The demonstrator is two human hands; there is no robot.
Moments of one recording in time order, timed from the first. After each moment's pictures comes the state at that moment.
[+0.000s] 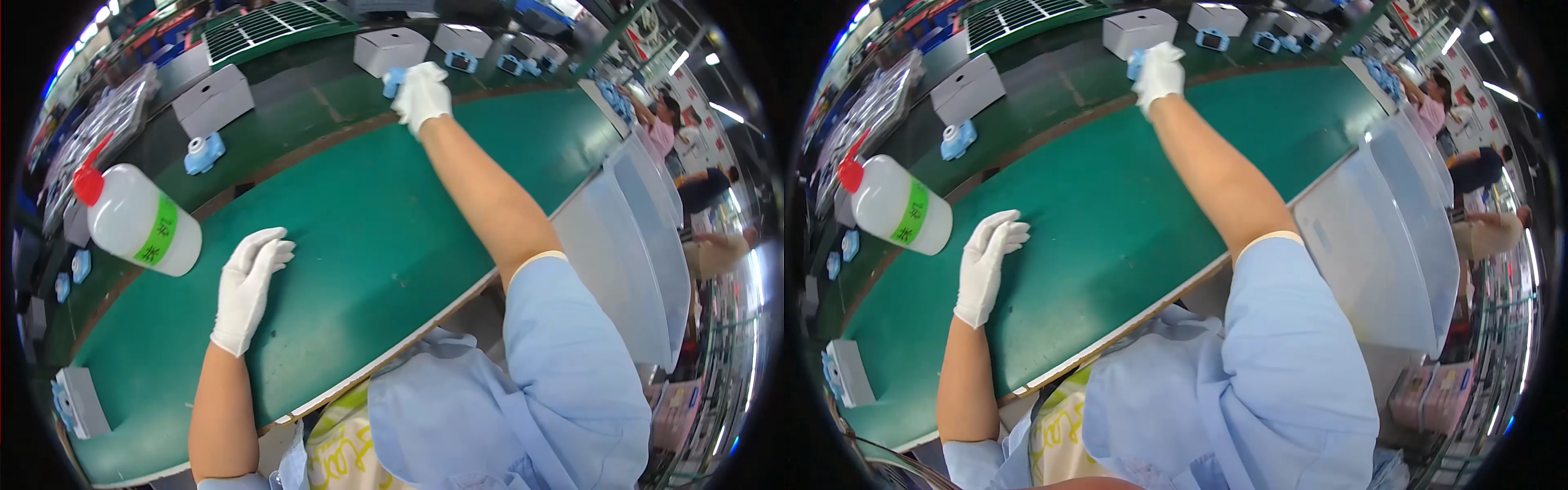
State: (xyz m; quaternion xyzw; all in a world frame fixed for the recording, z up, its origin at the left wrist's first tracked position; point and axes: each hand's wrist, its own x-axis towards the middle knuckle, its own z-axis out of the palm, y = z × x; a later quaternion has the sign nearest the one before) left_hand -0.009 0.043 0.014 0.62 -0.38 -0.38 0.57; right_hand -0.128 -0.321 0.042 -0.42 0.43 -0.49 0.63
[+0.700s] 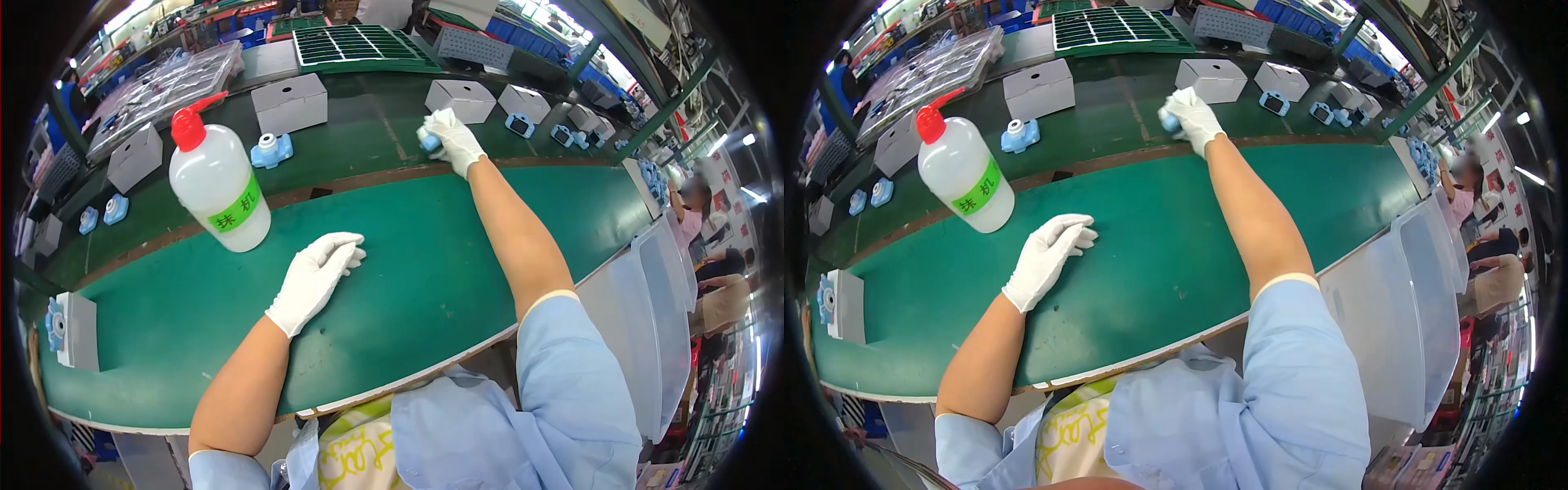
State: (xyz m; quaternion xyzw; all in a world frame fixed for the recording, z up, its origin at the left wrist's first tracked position) left_hand -0.016 0.022 0.004 0.58 -0.38 -0.42 0.58; right_hand -0.096 -0.352 0.017 -0.61 0.26 -0.27 0.69
